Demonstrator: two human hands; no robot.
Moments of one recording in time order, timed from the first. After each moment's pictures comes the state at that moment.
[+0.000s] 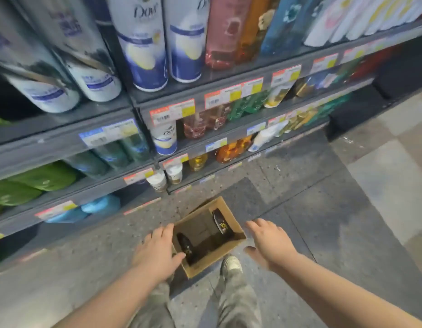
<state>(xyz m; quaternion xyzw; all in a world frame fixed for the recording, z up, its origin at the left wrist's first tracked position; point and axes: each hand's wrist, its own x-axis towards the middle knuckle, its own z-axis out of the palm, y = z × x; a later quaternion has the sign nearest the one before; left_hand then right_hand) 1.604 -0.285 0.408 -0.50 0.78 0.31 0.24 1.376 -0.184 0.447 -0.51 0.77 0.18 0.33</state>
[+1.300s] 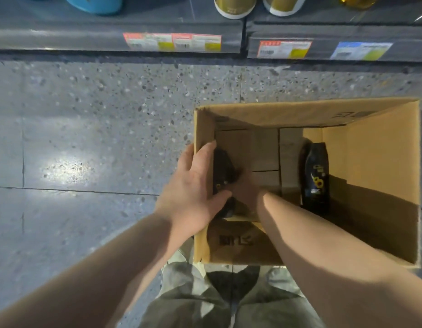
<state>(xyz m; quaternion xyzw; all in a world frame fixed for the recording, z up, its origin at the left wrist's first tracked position) 1.612 -0.194 -0.036 -0.67 0.60 0.43 -0.01 1.481 -0.194 -0.185 -0.36 0.72 0.09 0.59</state>
